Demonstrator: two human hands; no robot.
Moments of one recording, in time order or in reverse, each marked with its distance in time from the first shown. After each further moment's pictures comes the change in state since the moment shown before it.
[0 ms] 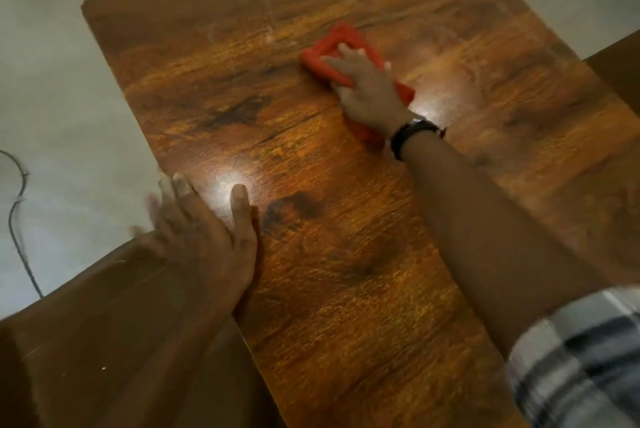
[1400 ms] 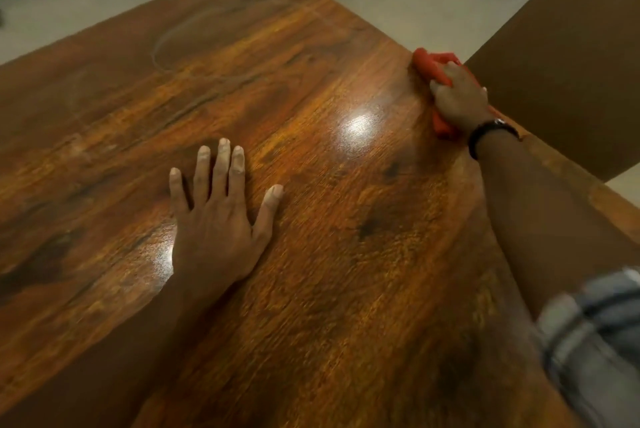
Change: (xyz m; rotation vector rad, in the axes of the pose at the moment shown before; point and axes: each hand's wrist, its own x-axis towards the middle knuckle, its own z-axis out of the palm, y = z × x) left_hand 0.068 0.200 0.101 0.210 -0.270 0.774; right_hand -0.029 0.292 -0.179 0.041 0.321 0.604
